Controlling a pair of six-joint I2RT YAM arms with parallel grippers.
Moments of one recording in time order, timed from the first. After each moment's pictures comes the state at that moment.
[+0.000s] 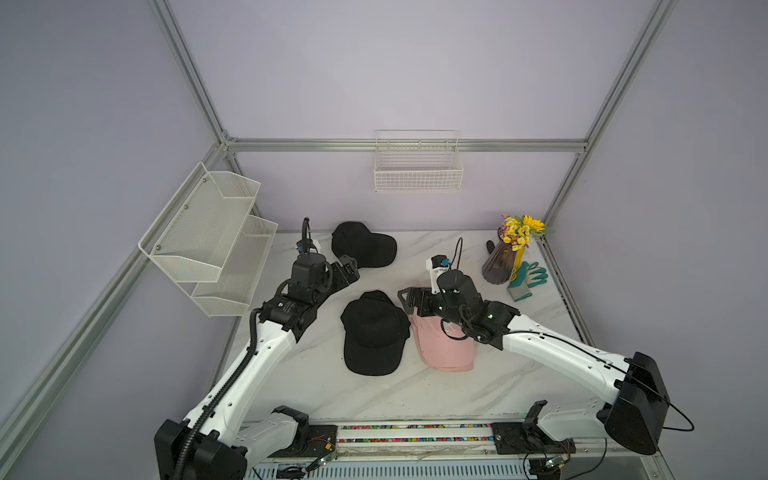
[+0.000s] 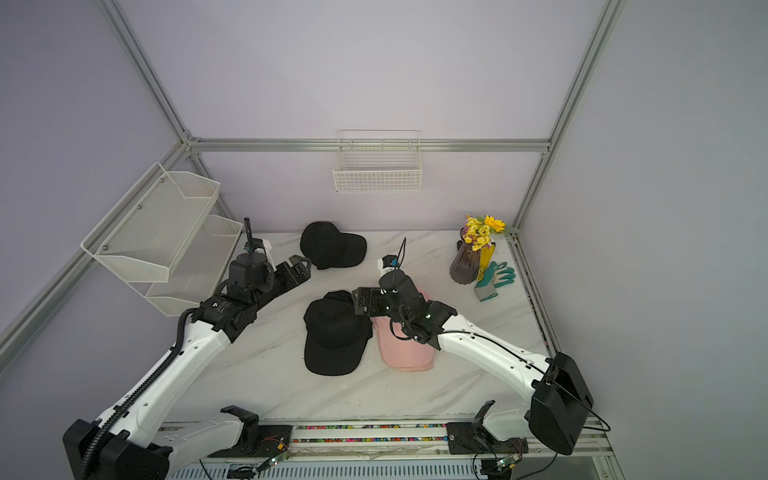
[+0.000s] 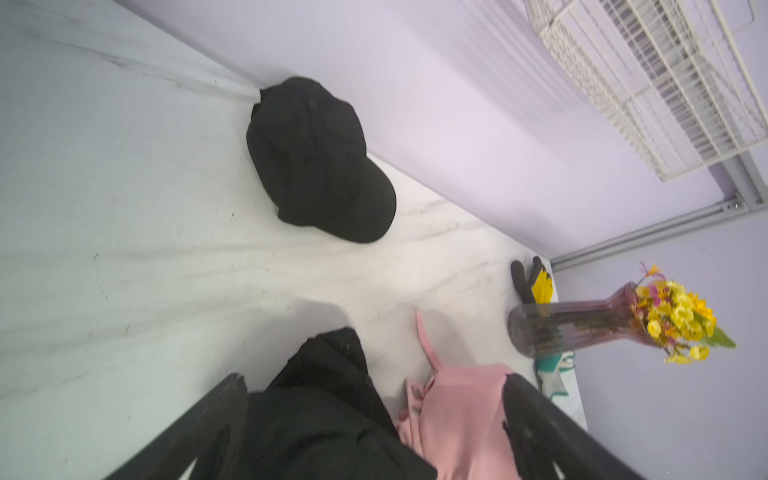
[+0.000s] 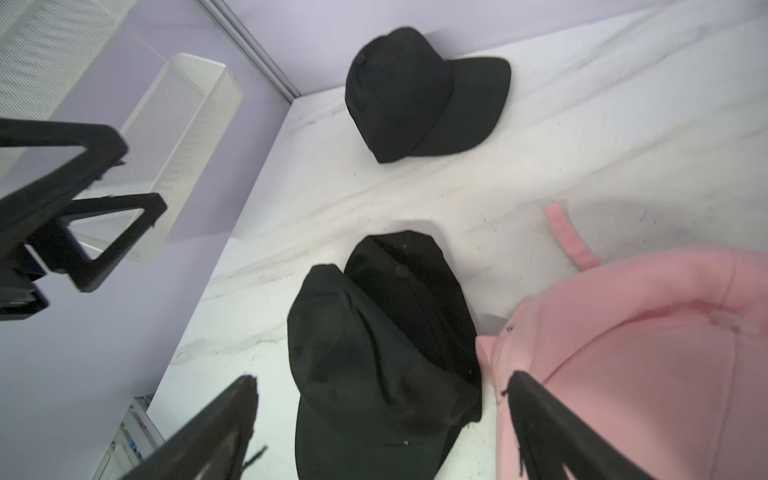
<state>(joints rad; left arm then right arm) -0.29 1.19 1.08 -0.37 -0.08 -0.72 0.78 1.38 1.10 -0.22 0.10 0.61</state>
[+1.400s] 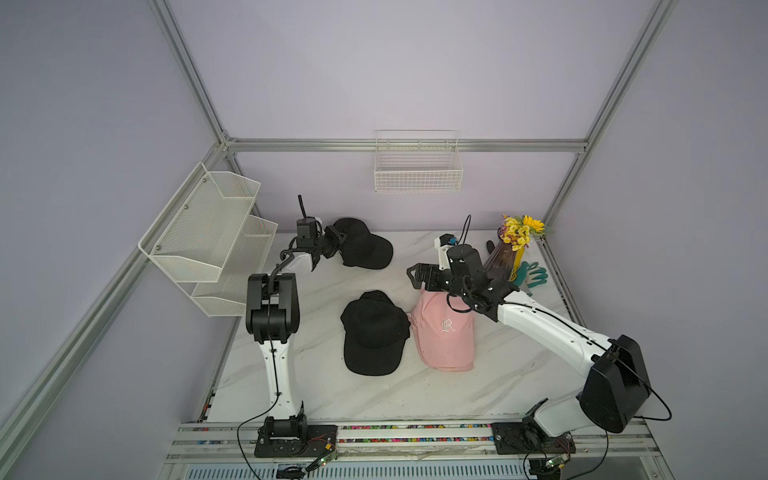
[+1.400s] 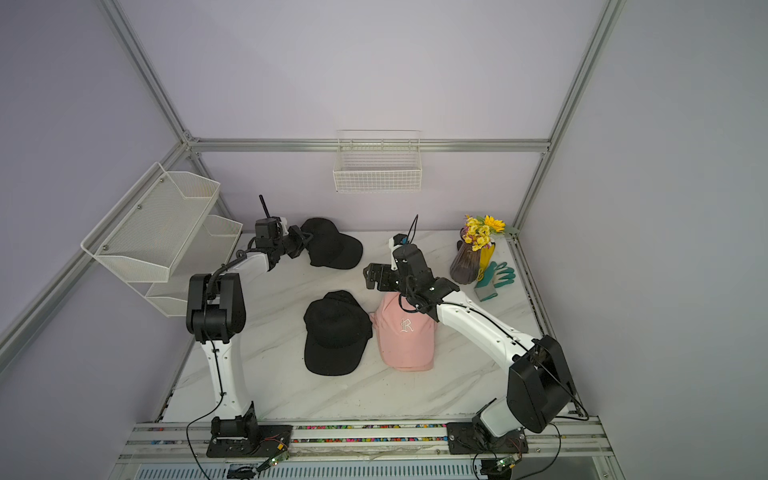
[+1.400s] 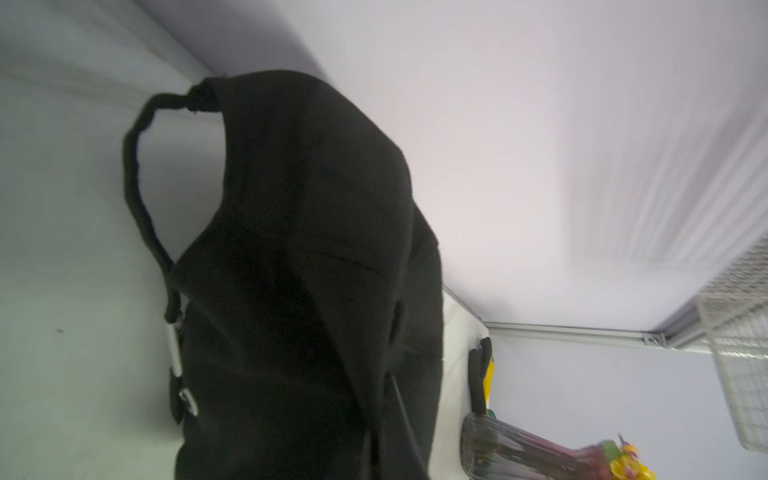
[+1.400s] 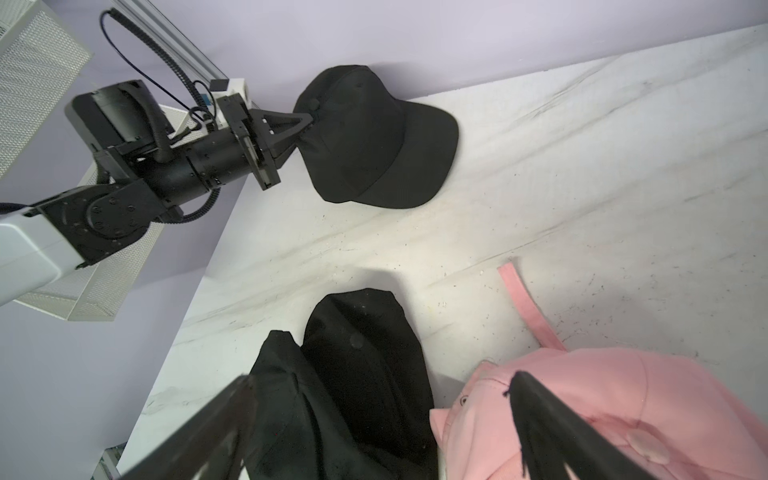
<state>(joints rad) 0.02 2.15 1.65 0.05 0.51 -0.92 0.59 1.49 1.20 -0.23 -0.04 0.55</state>
